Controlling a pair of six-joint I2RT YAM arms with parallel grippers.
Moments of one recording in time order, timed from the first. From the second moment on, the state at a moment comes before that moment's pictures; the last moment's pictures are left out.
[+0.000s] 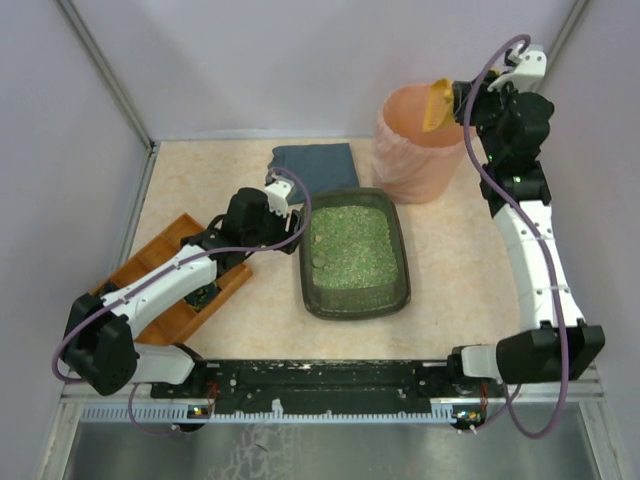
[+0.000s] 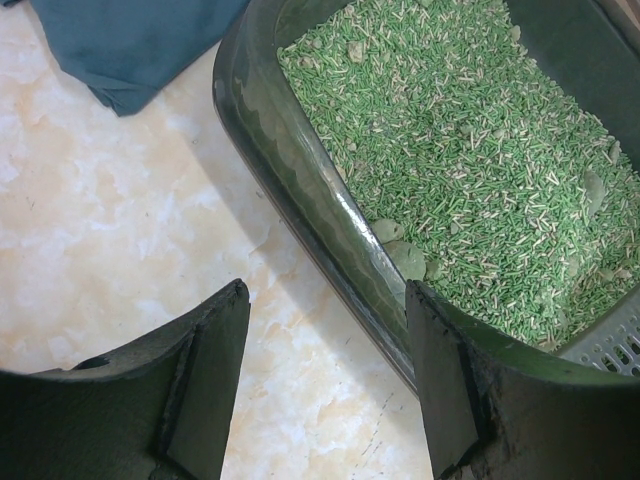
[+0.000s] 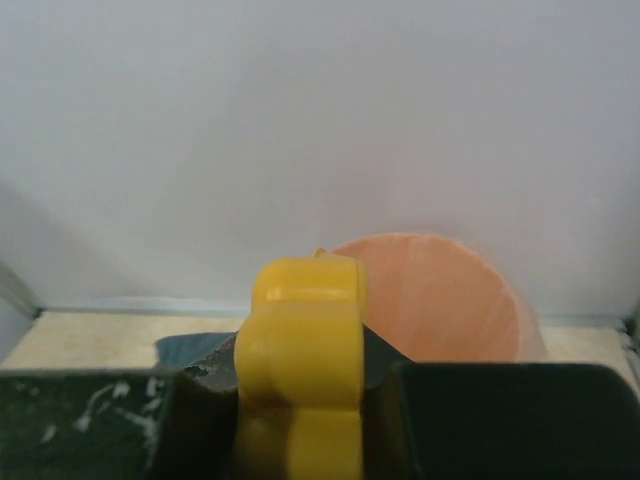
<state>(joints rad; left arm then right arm) -0.61 1.32 0.92 -0.16 0.03 -0.09 0.06 1.36 1.52 -0.04 -0.04 0.20</state>
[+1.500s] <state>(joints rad) -0.61 1.43 0.97 -0.20 0.13 -0.09 0.65 1.20 1.09 -0.40 0.24 0.26</state>
